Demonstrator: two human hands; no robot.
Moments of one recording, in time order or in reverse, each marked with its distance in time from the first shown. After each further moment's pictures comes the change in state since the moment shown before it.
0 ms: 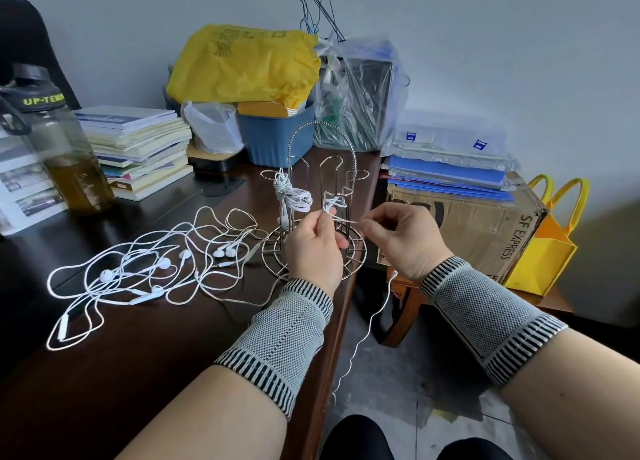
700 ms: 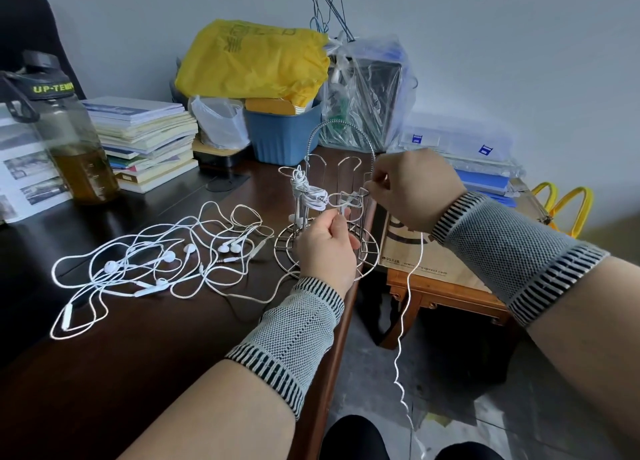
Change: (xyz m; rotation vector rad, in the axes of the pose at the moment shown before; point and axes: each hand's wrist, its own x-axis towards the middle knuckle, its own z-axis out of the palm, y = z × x) left_hand -0.003 0.003 0.003 0.099 -0.010 0.051; right_hand 0.042 -0.055 -0.029 -0.770 -0.036 -0.348
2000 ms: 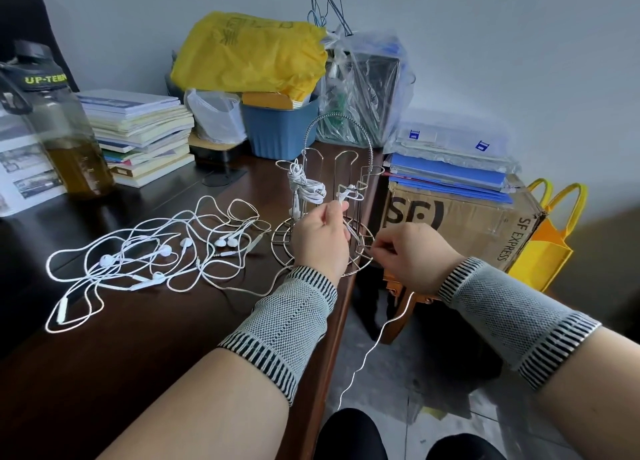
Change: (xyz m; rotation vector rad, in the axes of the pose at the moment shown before) left_hand 0.002 0.007 -0.003 -0.041 0.005 -0.061; right_hand -0.065 0.003 0.036 0.193 -0.374 0.110
